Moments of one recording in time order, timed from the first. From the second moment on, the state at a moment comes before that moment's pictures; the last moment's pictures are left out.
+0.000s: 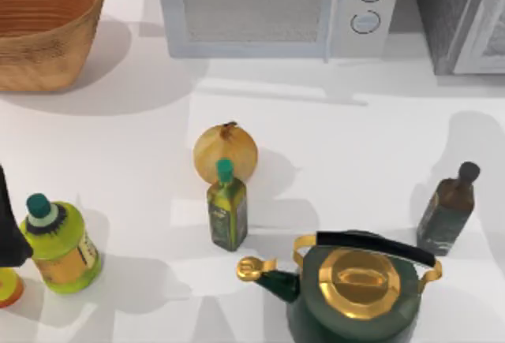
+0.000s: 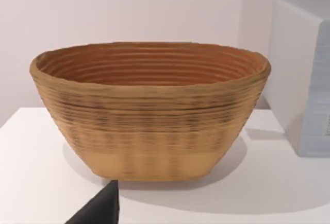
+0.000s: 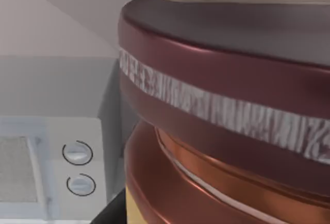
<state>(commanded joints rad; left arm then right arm) 0.00 0.00 0.00 0.00 0.00 0.00 0.24 0.55 0.76 -0.31 0.25 0.01</state>
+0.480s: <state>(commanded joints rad) 0.00 0.00 0.00 0.00 0.00 0.00 0.03 0.08 0.09 -0.05 0.04 0.00</state>
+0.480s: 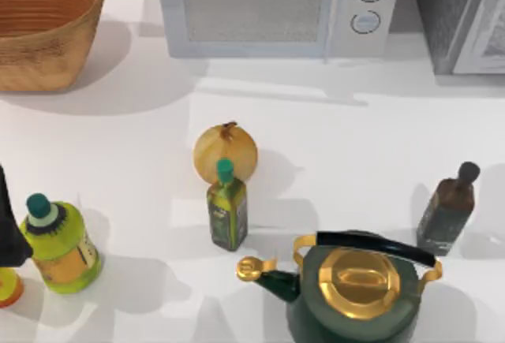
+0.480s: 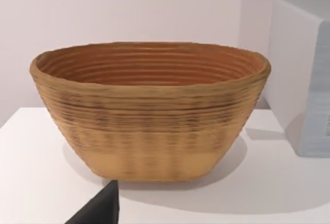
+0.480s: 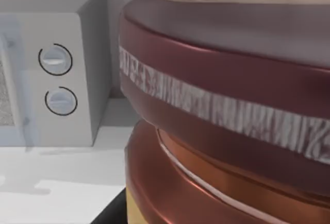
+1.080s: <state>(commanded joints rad) 0.00 0.00 0.00 0.00 0.00 0.00 0.00 0.01 0.00 0.00 0.00 0.00</state>
